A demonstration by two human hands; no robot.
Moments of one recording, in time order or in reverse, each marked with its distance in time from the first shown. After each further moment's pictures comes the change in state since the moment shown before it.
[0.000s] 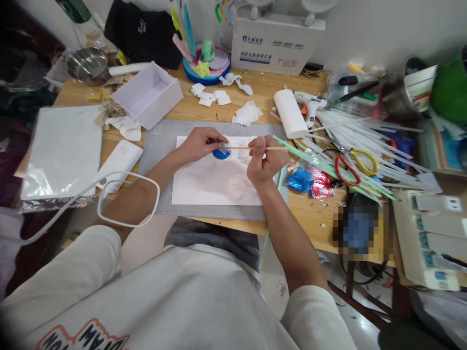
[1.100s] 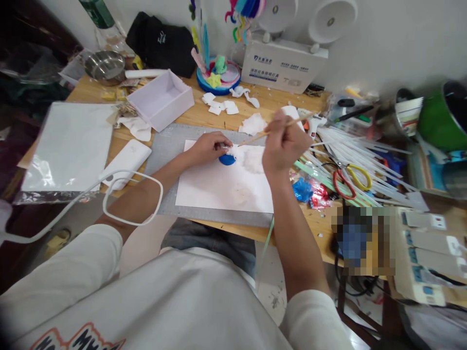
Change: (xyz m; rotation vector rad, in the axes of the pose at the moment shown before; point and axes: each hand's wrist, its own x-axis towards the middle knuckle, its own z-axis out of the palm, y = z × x) left_hand 0.004 -0.017 0.003 0.120 0.025 0.063; right_hand 0.063 -0.017 0.017 -0.034 0.043 0.004
